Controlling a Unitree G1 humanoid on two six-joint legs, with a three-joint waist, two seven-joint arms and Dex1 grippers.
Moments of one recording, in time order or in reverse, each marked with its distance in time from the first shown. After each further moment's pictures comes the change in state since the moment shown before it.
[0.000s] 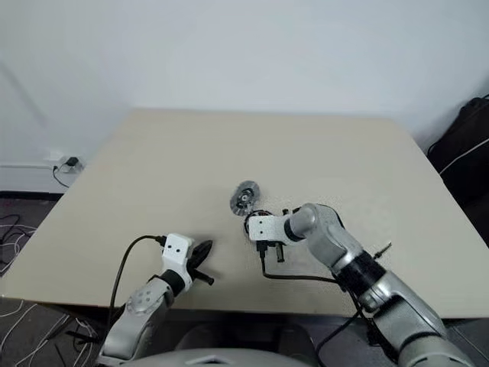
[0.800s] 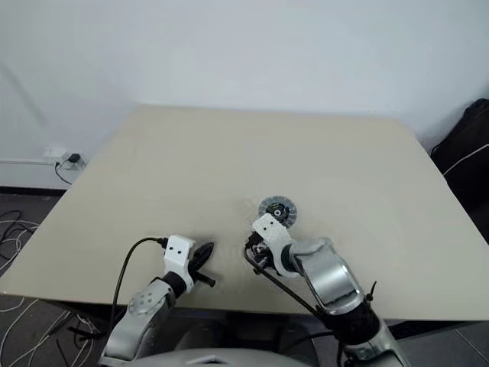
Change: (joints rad) left arm -0.001 0.002 0.000 0.021 -0.002 -0.001 -0.010; right arm 0.199 0.323 -0.213 -0.401 0.236 0.925 -0.443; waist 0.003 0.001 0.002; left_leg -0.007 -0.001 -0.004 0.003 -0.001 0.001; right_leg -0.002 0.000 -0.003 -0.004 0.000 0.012
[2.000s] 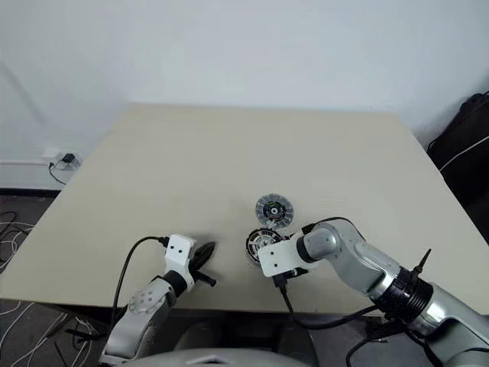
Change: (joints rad) left arm -0.010 0.003 0.001 0.005 0.000 0.000 -0.015; right arm -0.176 -0.606 0.377 0.202 -0.197 -1.162 0.415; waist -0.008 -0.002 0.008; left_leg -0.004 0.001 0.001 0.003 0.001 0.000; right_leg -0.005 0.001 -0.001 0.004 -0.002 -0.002
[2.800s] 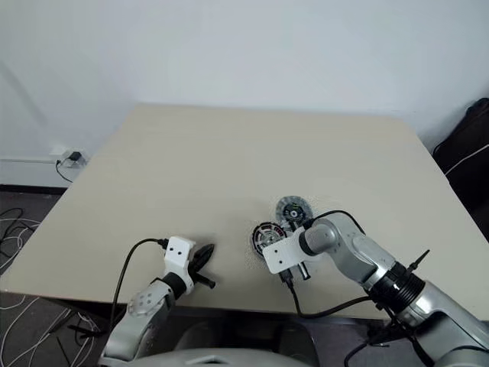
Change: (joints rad) left arm 0.009 -0.005 0.004 0.000 0.000 -0.001 0.002; right arm 0.000 0.065 -0.067 0.113 -0.121 -0.117 0.054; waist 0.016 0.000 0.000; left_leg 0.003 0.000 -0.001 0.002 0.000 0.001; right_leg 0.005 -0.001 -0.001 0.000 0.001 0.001
